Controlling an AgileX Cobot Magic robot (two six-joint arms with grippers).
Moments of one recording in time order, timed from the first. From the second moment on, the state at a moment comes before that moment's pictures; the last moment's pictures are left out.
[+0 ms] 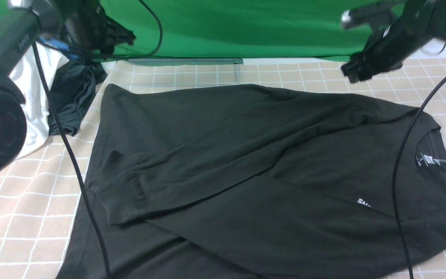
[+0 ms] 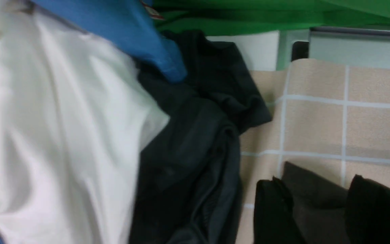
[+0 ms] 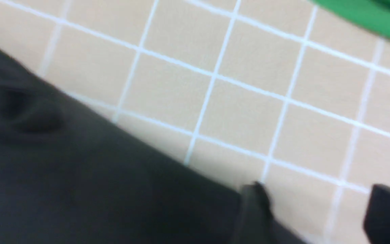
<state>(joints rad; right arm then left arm) 0.07 2.24 -2.01 0.06 0.84 -0.24 -0.11 2.33 -2.28 0.29 1.10 -0.21</state>
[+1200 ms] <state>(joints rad) 0.07 1.36 -1.10 0.19 1.01 -0.26 -0.14 1.30 -0.62 -0.06 0.97 -0.08</state>
